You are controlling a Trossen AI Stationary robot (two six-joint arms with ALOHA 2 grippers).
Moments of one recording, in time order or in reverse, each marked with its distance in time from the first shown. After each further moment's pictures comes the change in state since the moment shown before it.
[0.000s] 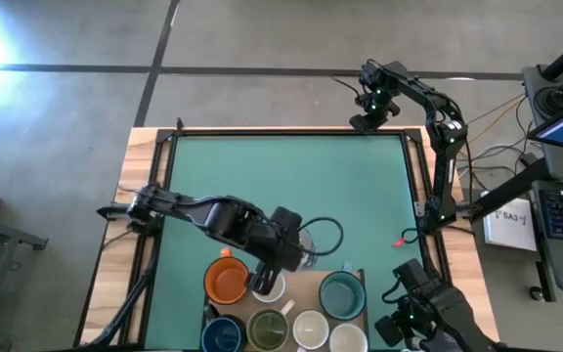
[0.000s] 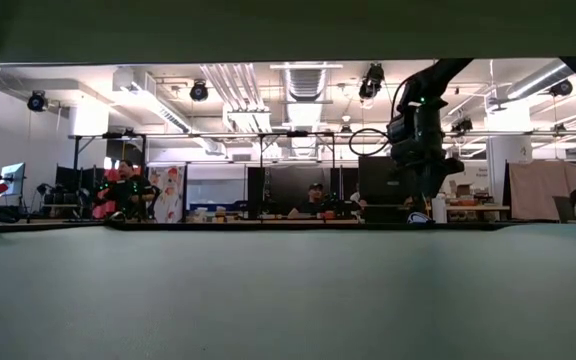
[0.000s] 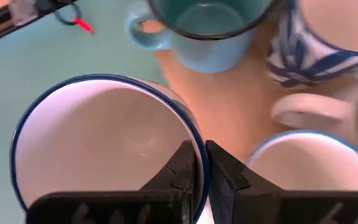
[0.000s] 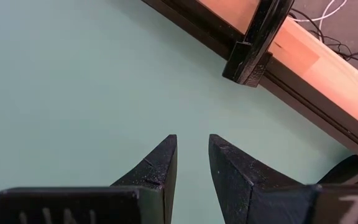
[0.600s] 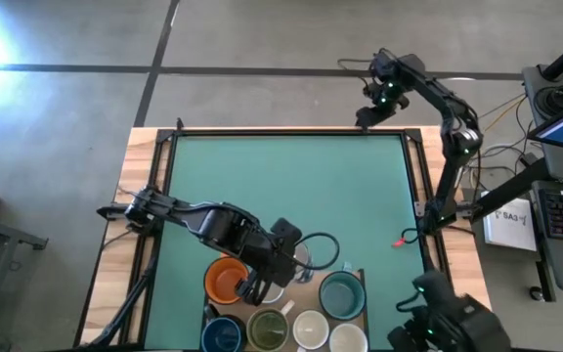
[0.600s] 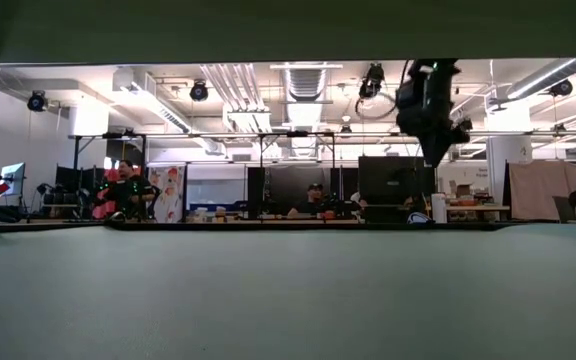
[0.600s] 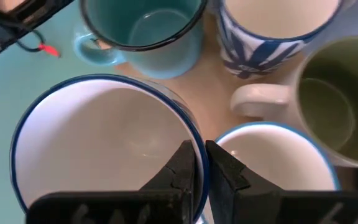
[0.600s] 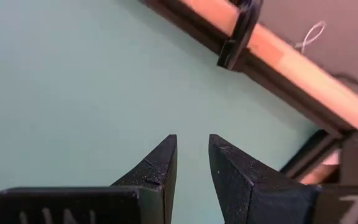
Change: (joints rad) left arm -0.038 -0.003 0.000 -0.012 0.063 0.124; right arm 0.000 -0.158 -0.001 -0.036 0.000 0.007
